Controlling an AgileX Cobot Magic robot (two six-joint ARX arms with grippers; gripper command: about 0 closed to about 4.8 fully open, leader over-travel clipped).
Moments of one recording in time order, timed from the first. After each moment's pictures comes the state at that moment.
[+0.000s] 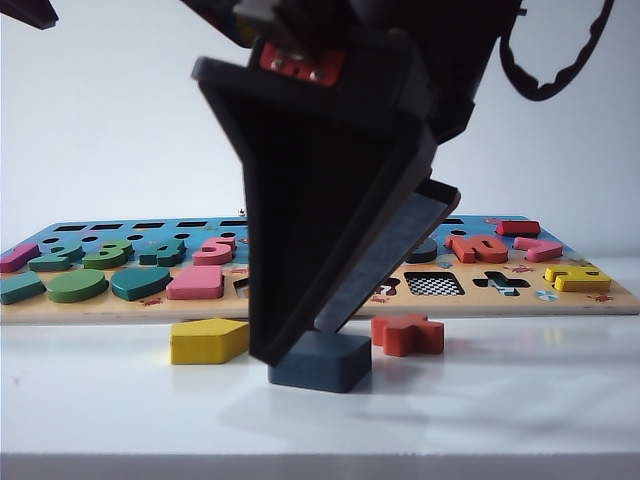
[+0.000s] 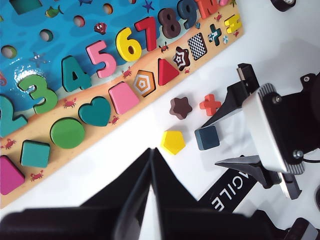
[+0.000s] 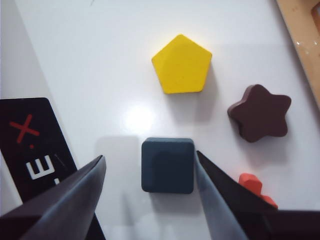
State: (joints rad) left arm -0.29 0.95 1.06 -1.08 0.58 0.06; right arm 1.09 1.50 1.02 -0.72 -0.10 -0.09
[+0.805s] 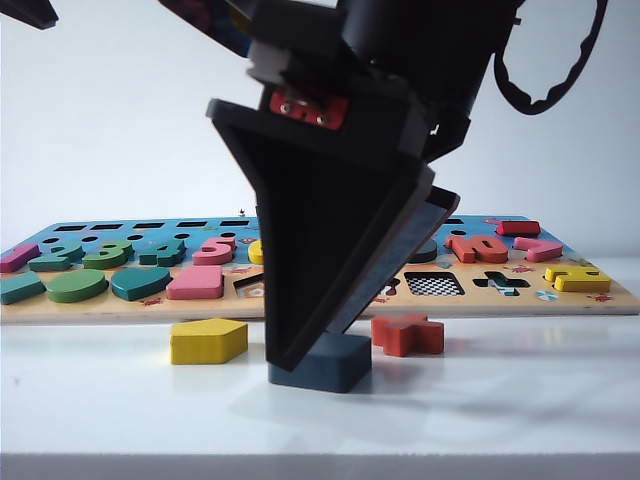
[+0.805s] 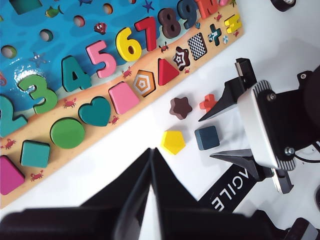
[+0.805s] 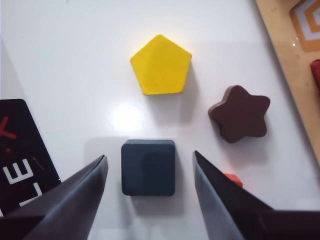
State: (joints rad) left arm -0.29 0.95 1.07 -1.08 0.58 0.06; right arm 1.08 1.51 1.02 -0.71 -0.05 -0.10
